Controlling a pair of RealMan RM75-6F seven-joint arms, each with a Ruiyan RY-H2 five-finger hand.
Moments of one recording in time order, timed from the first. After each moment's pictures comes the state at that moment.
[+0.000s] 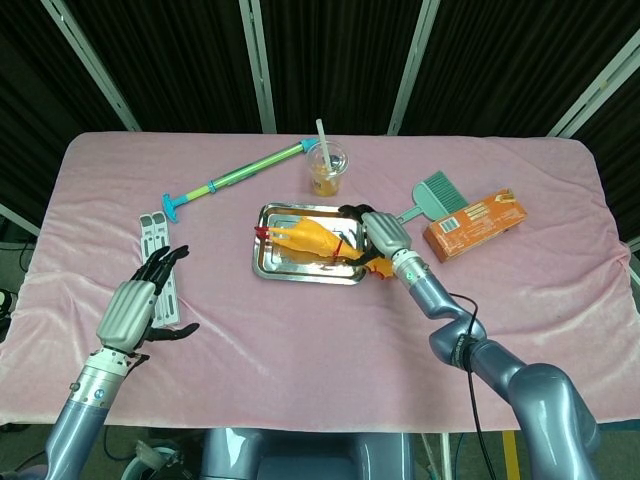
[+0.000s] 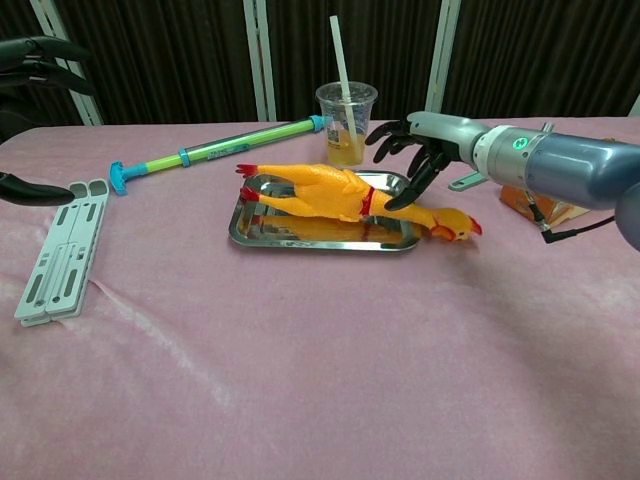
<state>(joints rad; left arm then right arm) -0.42 -1.26 -0.09 -2.01 1.30 1.34 0.13 1.01 -1.82 0.21 -0.66 -1.38 0.67 0.64</state>
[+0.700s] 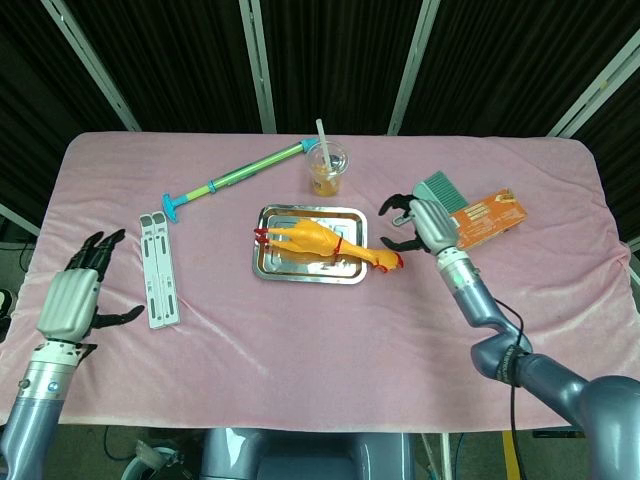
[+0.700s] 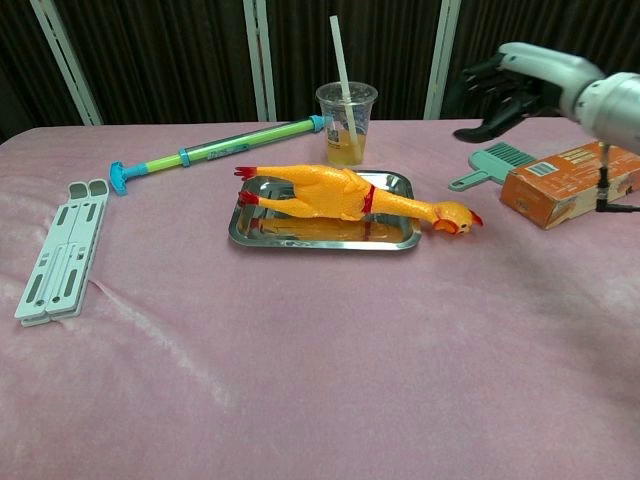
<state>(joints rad) -0.35 -1.12 -0.12 -1.94 1.25 1.40 0.16 0.81 -1.58 0.23 -0.96 -1.35 0.94 0.56</state>
